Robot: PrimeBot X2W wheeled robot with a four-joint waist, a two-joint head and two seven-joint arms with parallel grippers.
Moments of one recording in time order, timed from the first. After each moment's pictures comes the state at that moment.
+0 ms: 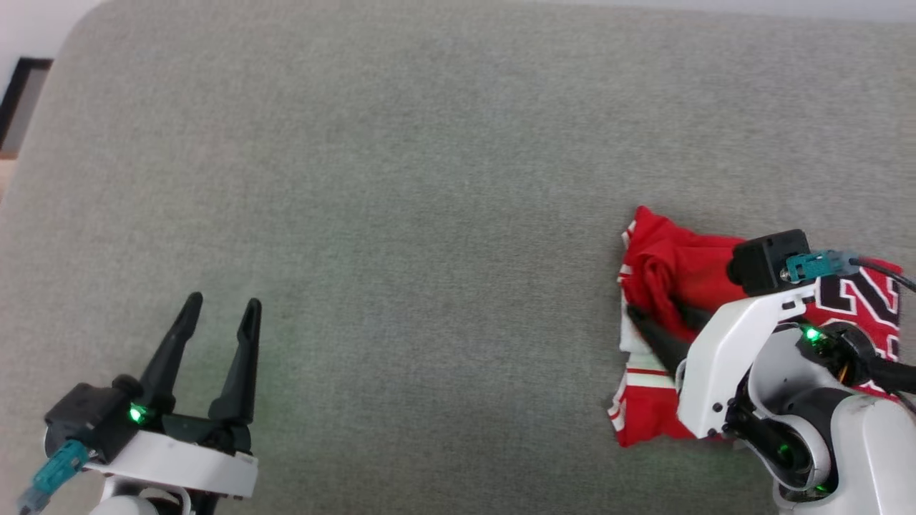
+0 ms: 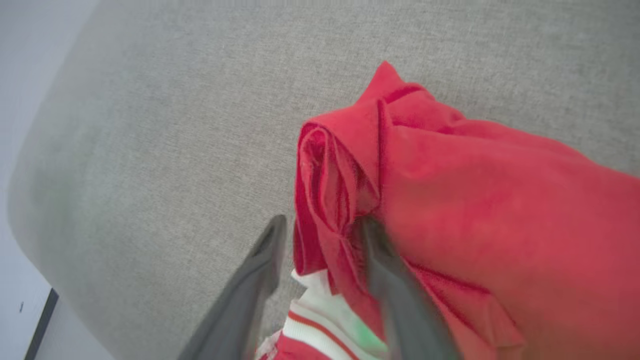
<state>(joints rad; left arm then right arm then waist) -0.09 0.37 -0.09 0.03 -0.49 -0.13 -0.26 -0.29 -0.05 0.09 -0.13 0.35 0.13 0.83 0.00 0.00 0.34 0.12</state>
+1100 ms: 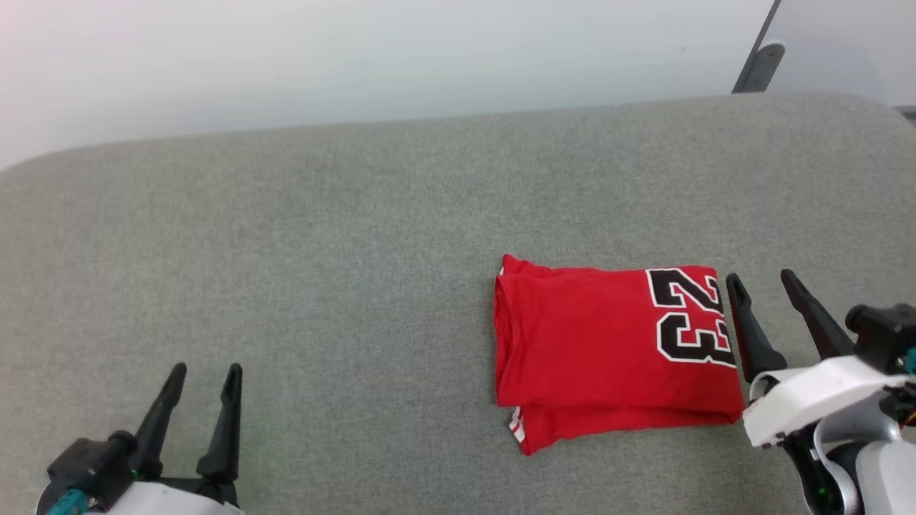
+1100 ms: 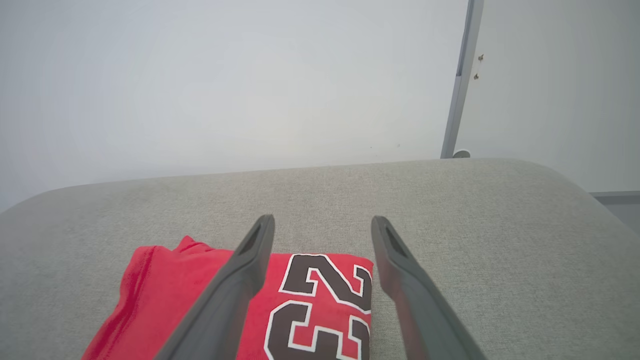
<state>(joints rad) 0.01 0.34 -0.03 0.12 -0.46 -0.13 -0.26 -0.21 -0.15 0.02 0.10 0.31 0.13 0.05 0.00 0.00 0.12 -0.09</state>
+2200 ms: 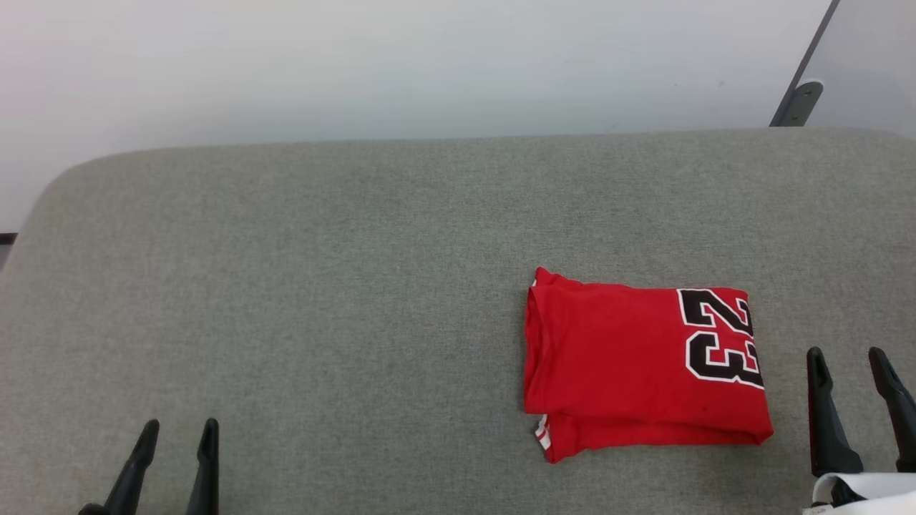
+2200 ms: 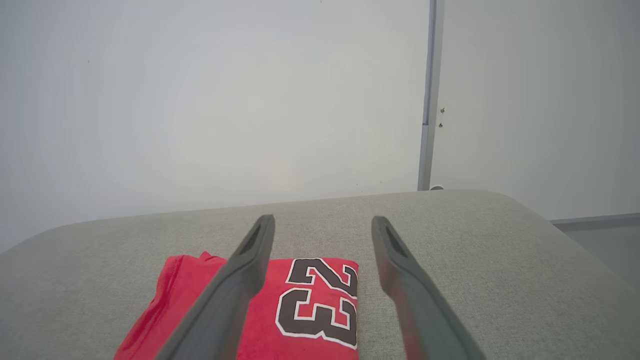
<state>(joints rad) 0.23 0.29 0.07 -0.06 -0.40 -0.13 -0.26 0.13 -0.11 -0.11 -0.21 0.28 0.13 -0.10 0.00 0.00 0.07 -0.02</state>
